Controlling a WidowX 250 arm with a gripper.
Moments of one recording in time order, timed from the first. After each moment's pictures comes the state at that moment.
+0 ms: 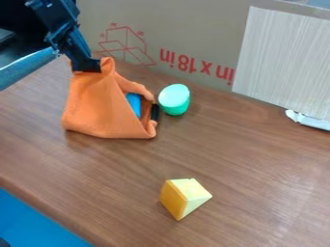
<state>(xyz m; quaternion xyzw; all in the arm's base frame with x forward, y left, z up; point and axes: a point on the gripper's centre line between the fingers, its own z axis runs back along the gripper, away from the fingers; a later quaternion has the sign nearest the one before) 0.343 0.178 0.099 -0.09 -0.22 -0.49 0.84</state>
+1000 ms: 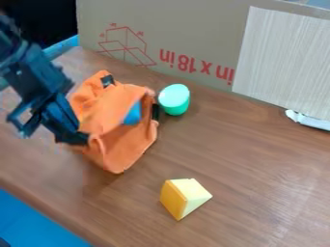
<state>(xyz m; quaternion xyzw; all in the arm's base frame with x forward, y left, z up) 0.212 0.081 0.084 -0.09 -0.20 -0.59 0.77</state>
